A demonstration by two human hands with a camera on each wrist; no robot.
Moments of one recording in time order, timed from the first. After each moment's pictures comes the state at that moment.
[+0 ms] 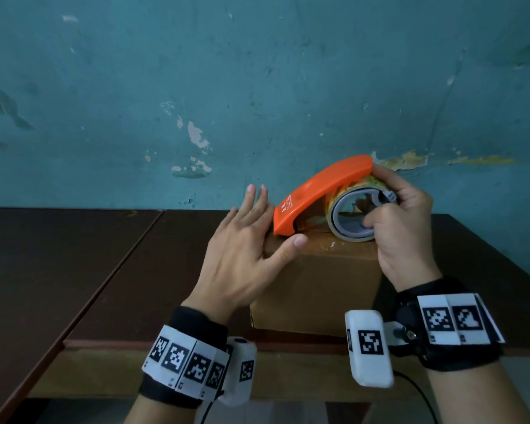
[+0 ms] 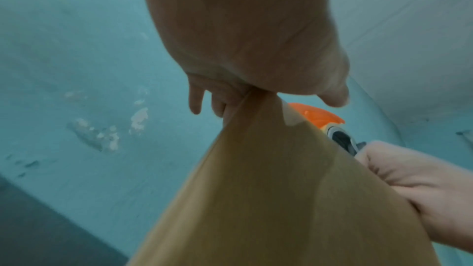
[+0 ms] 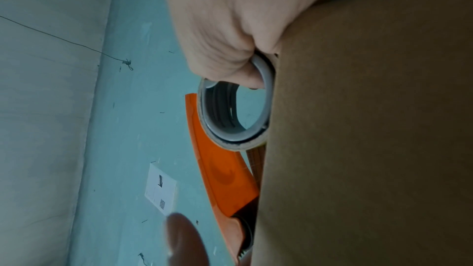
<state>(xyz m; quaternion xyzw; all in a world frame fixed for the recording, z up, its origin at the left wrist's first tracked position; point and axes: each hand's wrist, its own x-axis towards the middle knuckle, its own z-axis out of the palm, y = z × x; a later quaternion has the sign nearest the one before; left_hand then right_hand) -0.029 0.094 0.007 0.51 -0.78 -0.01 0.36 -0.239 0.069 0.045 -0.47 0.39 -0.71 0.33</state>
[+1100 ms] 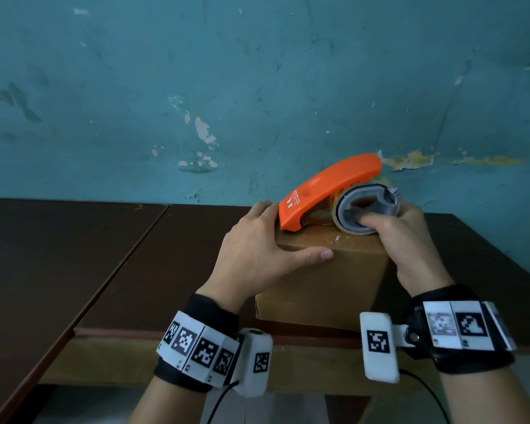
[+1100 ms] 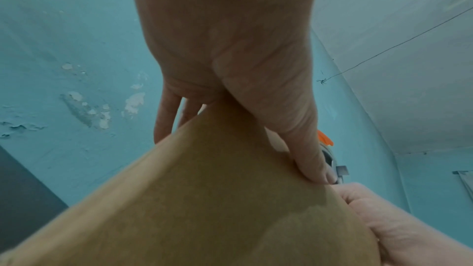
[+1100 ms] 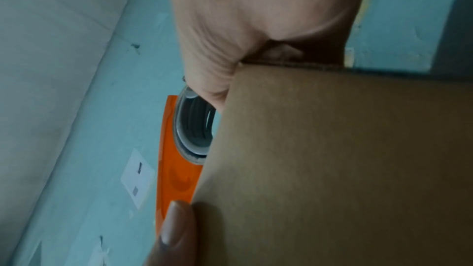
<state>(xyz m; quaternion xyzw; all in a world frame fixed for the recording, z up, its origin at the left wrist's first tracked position) -0.038 0.088 0.006 0.55 -0.74 -0.07 0.36 -0.253 0.073 0.031 -0.54 0.50 -0.59 0.33</state>
